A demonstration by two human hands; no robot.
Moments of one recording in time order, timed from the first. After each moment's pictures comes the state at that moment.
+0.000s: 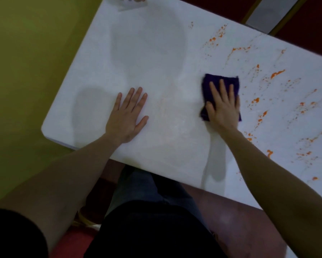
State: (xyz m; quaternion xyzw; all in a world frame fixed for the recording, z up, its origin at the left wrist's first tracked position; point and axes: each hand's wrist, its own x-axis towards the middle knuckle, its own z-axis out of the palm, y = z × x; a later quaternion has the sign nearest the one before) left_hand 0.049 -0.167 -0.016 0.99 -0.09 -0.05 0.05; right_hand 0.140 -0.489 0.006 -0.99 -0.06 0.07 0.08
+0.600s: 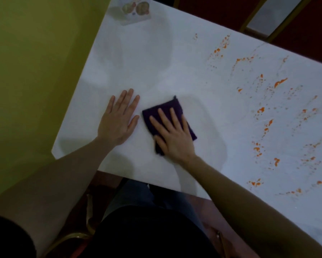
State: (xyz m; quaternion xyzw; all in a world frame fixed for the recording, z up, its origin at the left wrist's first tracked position) left_hand 0.083 -0.104 -0.009 0.99 -0.09 -0.05 0.06; right_hand 0.071 -0.338 0.005 -0.95 -0.28 0.10 0.07
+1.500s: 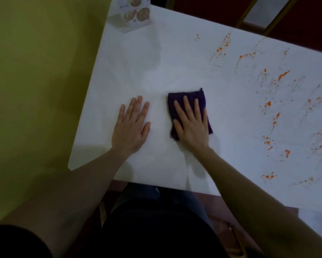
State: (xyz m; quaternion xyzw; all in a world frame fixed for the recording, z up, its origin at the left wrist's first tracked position) left_hand 0.085 -0.102 -0.008 0.99 -0.10 -0.05 0.08; right_hand 0.101 -0.328 0.007 -0.99 -0.10 0.09 0.09
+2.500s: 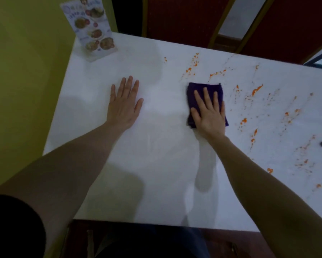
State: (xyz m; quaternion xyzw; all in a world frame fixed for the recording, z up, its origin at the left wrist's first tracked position) left_hand 0.245 -0.169 -0.003 0.99 -0.08 -0.06 0.08; right_hand 0.210 -0.461 0.008 -0.99 0.02 0.08 0.08
